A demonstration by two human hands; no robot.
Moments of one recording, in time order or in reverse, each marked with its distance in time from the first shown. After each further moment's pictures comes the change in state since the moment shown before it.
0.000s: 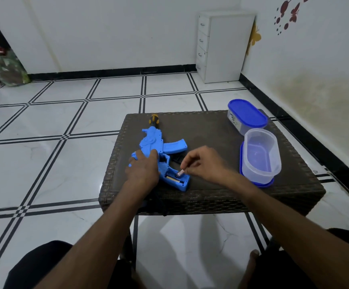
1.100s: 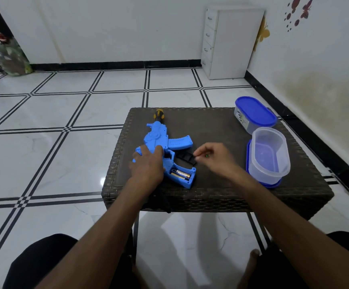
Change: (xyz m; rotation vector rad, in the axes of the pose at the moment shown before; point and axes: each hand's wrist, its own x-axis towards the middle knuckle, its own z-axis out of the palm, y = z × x) left_hand -0.001 -0.004 0.002 -0.020 0.014 0.022; right_hand 0.015 0.021 0.006 0.210 0.158 0.185
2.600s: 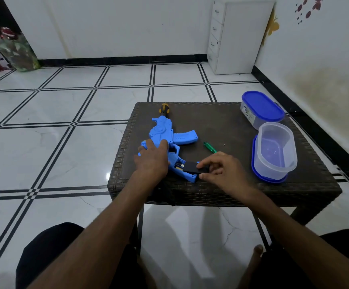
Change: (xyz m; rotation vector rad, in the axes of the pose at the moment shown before) left_hand 0.000 0.000 0.000 -0.010 -0.018 -0.006; right_hand -0.050 0.017 0.004 -0.058 -0.038 -0.174
